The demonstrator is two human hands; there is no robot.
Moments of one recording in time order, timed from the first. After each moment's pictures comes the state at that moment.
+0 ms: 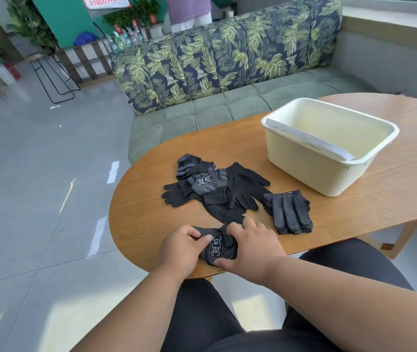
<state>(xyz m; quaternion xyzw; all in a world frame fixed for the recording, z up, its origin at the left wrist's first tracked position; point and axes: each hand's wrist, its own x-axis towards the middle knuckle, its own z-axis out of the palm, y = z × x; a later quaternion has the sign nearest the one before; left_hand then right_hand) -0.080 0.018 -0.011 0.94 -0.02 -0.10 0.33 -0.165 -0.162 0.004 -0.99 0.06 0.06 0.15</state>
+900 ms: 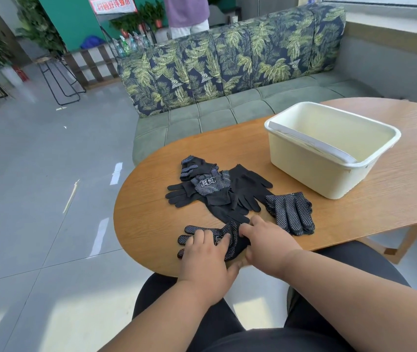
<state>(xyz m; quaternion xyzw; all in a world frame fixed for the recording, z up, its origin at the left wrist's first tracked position) -0.139 -0.010 0.009 0.95 -0.29 -0.01 -0.11 -0.163 -0.189 0.021 -0.98 0.02 0.11 0.15</state>
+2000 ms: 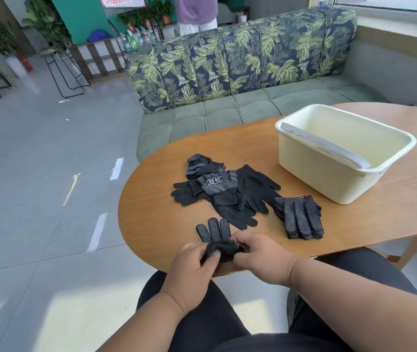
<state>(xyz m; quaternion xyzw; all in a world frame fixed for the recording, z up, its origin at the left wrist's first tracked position) -0.131 0.043 0.001 0.90 -0.20 -0.09 0.37 -0.165 -0.166 0.012 -0.84 0.01 0.12 0.53</state>
